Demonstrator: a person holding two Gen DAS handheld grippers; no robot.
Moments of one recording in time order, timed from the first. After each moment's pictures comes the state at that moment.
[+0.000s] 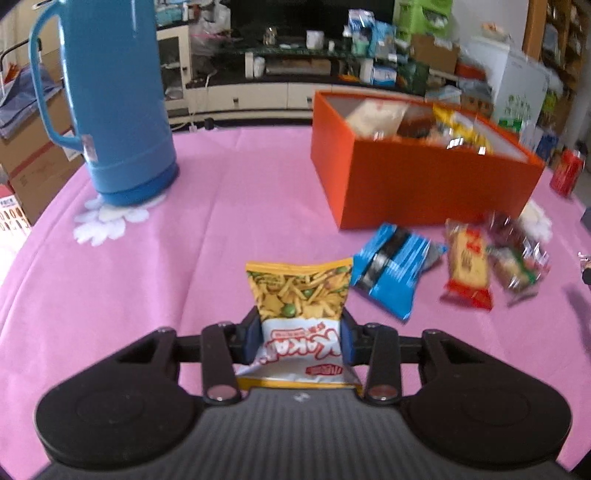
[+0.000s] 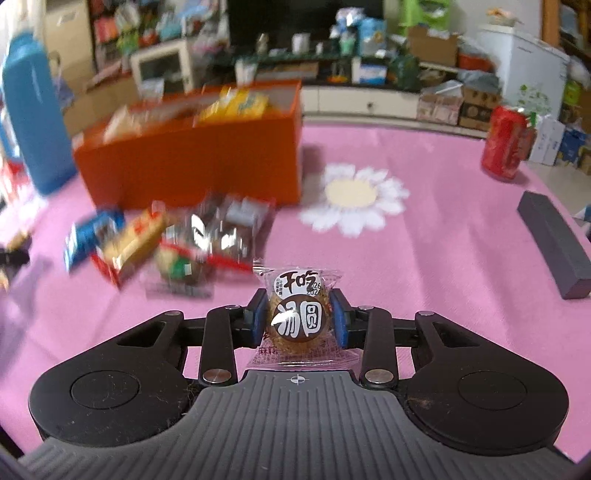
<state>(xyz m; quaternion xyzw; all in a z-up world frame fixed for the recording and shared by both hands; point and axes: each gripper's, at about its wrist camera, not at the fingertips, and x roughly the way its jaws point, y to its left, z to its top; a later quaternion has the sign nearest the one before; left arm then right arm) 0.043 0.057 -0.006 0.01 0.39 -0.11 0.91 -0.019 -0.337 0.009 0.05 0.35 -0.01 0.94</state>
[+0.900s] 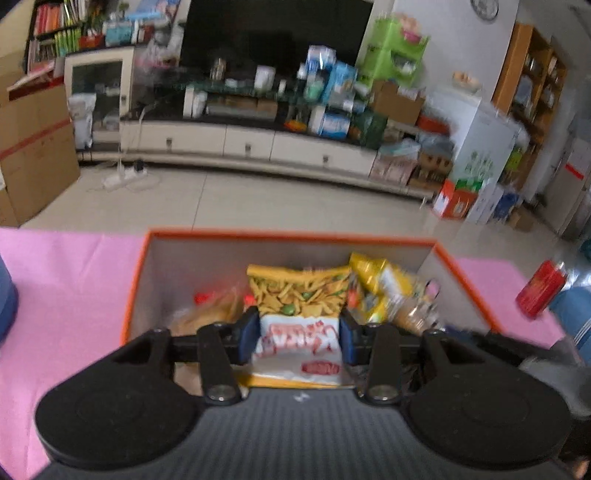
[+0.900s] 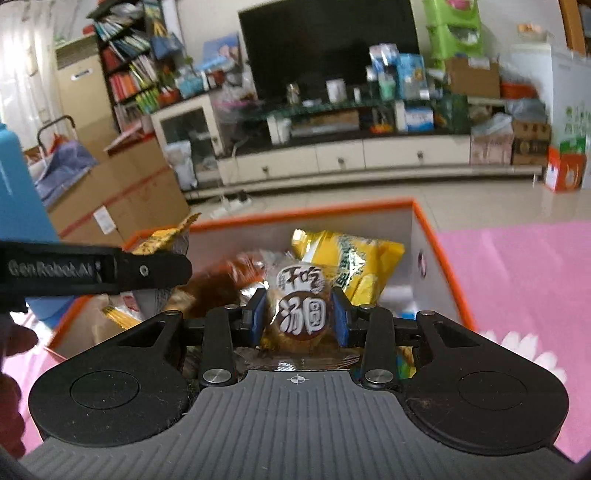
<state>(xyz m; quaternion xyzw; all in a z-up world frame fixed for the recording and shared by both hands) 0.232 -0.085 0.022 -0.05 0.35 -0.18 0.92 0.207 -0.272 0.024 0.09 0.29 0.04 0.95</state>
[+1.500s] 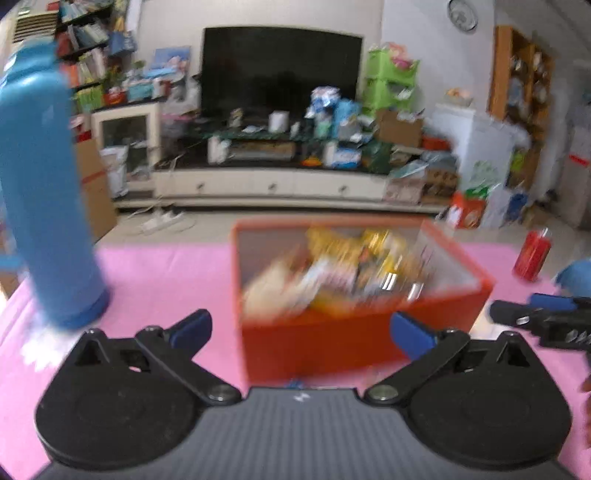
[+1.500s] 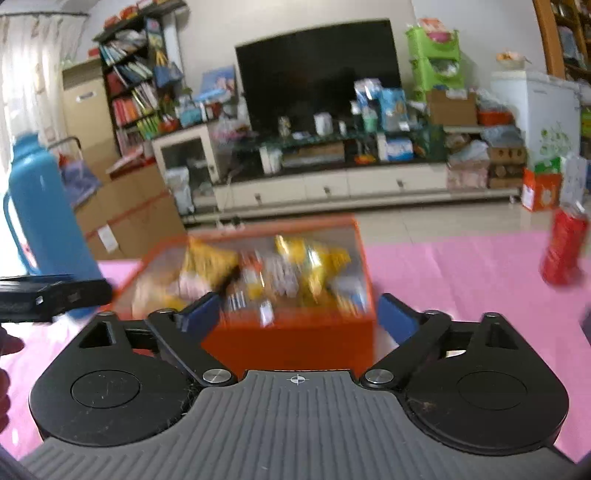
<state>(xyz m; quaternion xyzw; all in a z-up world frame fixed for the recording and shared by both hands) 0.081 -0.024 0.040 0.00 0.28 -0.14 0.95 0.071 -0.303 0.055 0.09 0.25 0.02 0.97</state>
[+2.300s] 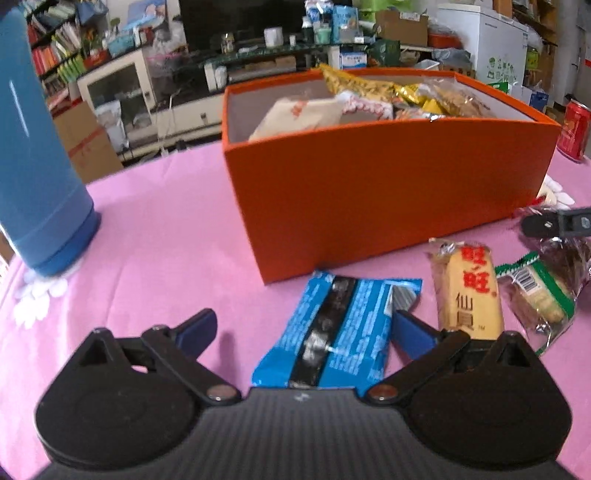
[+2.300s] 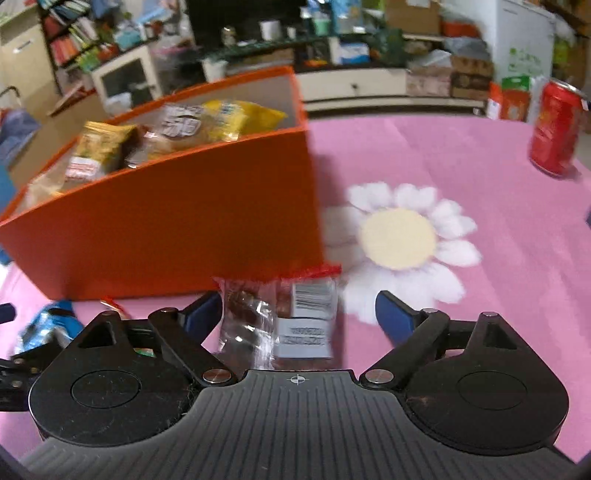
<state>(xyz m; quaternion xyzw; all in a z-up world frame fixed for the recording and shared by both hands) 0.124 -0.034 -0.050 0.10 0.39 -0.12 0.91 0.123 -0.319 -0.038 0.09 0.38 -0.05 0.92</state>
